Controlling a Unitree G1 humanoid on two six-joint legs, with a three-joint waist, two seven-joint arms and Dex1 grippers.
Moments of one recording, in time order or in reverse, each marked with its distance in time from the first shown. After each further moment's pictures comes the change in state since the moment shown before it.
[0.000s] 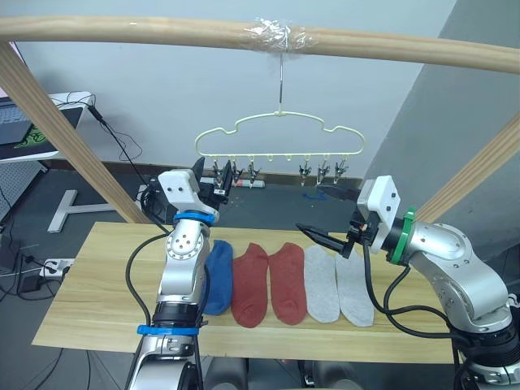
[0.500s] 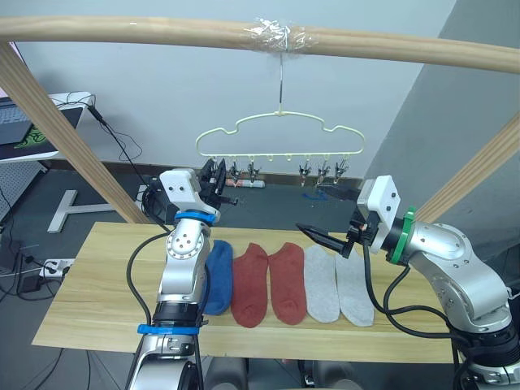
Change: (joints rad) left arm -0.004 0.000 -0.002 0.000 -0.002 -0.001 -0.023; right arm 0.000 0.003 0.000 0.000 0.001 -0.001 -0.002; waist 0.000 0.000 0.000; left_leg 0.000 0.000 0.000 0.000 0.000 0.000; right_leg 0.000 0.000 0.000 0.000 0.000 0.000
